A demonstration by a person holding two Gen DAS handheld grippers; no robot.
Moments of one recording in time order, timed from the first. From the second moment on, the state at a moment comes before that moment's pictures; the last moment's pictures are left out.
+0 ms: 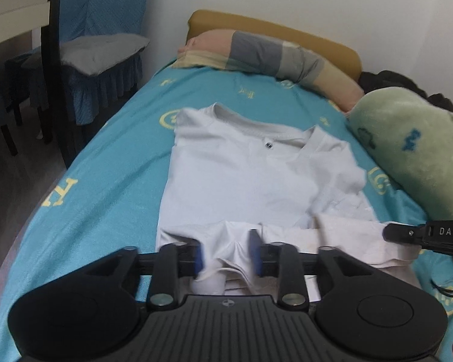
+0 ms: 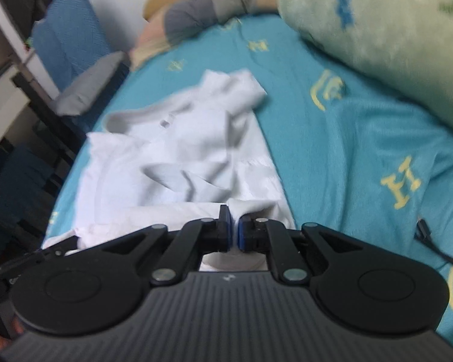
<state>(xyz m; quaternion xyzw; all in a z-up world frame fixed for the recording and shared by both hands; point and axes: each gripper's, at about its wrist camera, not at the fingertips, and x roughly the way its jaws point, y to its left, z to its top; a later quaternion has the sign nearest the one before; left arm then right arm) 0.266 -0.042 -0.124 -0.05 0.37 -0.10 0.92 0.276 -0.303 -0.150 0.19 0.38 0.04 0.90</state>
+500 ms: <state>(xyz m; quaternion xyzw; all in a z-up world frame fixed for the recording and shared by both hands) 0.104 -0.054 -0.001 0.00 0.24 -0.10 0.97 0.126 -0.284 -0.033 0.11 0.26 0.08 0.96</state>
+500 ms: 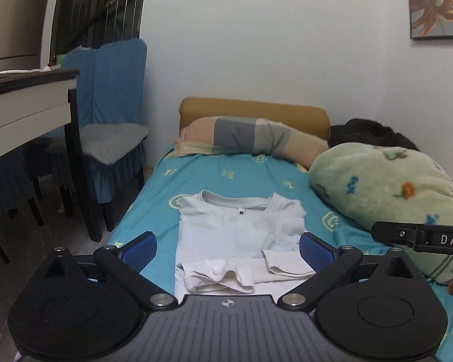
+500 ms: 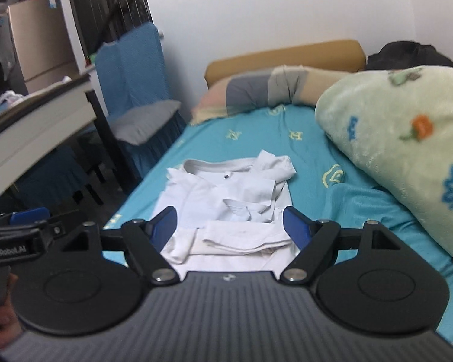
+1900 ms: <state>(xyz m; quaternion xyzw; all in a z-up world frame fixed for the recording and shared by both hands) 0.136 0.003 -0.151 -0.35 0.51 -0.09 0.78 0.103 -0.299 -0.146 0.39 0.41 0.07 0.82</state>
